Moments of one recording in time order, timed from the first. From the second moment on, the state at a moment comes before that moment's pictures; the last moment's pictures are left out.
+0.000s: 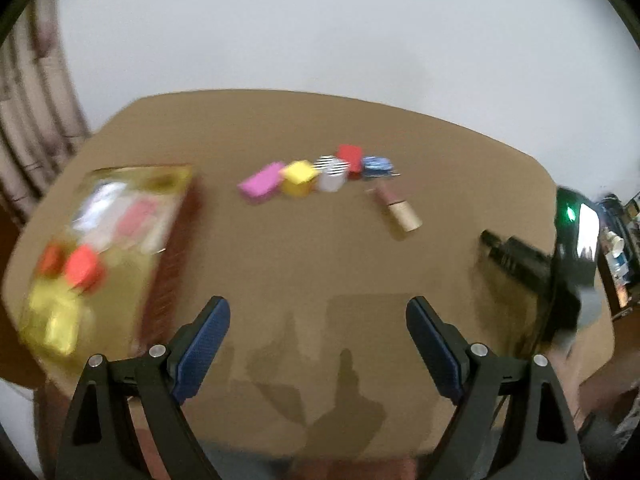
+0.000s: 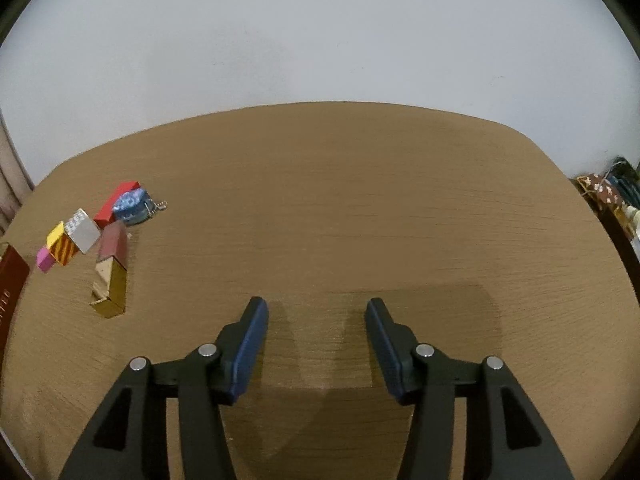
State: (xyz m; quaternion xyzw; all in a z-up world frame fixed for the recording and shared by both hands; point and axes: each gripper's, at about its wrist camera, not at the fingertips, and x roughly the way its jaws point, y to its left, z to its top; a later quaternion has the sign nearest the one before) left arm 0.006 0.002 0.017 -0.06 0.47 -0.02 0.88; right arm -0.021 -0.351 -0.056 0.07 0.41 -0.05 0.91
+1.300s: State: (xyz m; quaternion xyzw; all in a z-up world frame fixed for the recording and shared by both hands) left arm 0.176 -0.083 -0.060 -0.07 0.58 0.07 0.81; right arm -0.087 -0.388 -0.017 0.13 0.34 0.00 0.93
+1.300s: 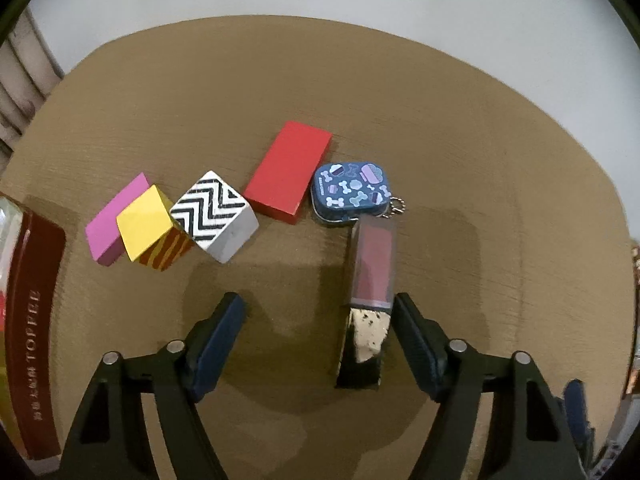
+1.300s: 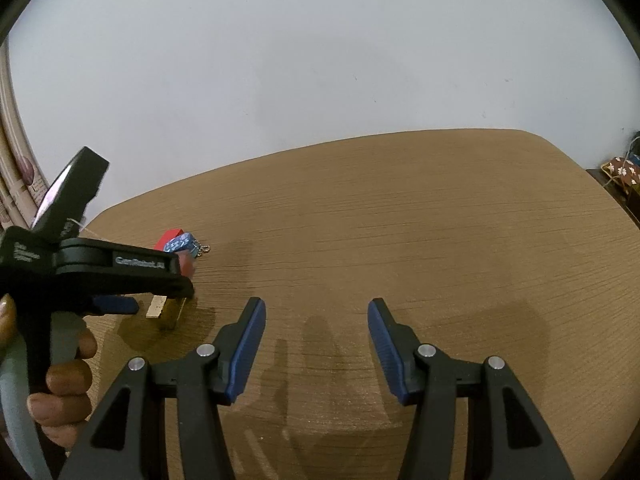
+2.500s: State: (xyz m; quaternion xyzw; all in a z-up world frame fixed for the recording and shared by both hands) left arm 0.039 0.176 -0.021 -0.04 0.59 0.07 0.80; right arm -0.044 -0.372 -0.036 0.12 0.38 -0.02 0.92
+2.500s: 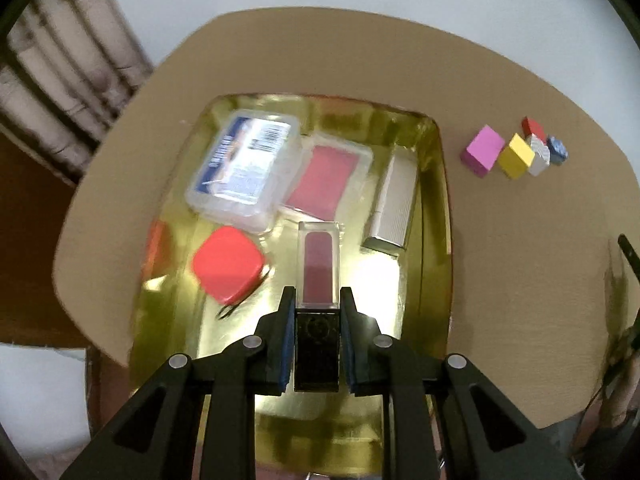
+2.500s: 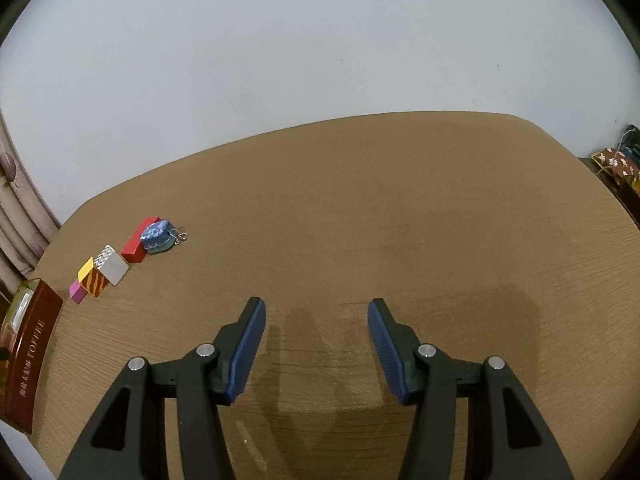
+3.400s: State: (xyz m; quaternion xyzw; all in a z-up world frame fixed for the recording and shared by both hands) left arm -0.032 0.127 0.043 0.00 0.46 0.06 0.89; right arm -0.024 -0.346 -0.050 0.08 0.42 0.03 0.90
